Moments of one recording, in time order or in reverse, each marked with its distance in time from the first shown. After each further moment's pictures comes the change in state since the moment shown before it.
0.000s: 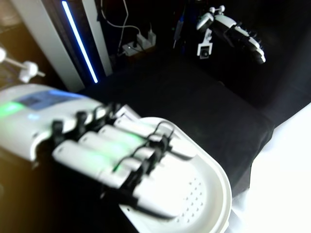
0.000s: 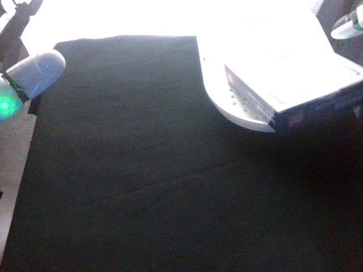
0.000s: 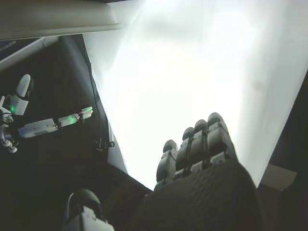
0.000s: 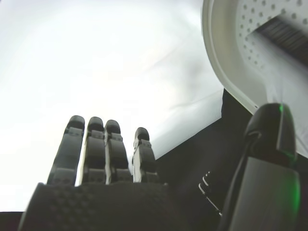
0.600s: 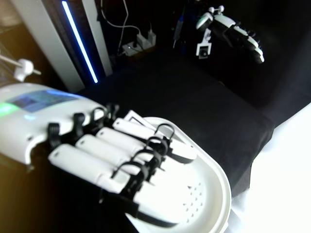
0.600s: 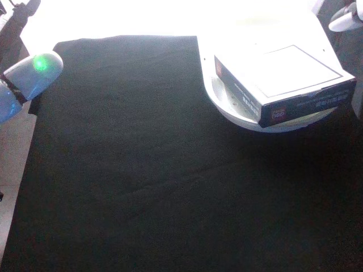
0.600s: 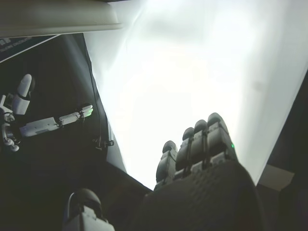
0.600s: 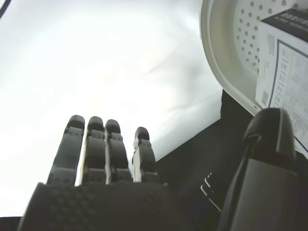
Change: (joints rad) left arm 0.010 -0.001 -0.007 -0.005 -0.018 -0.011; right arm 0.028 0.001 0.000 -0.001 -0.006 0.016
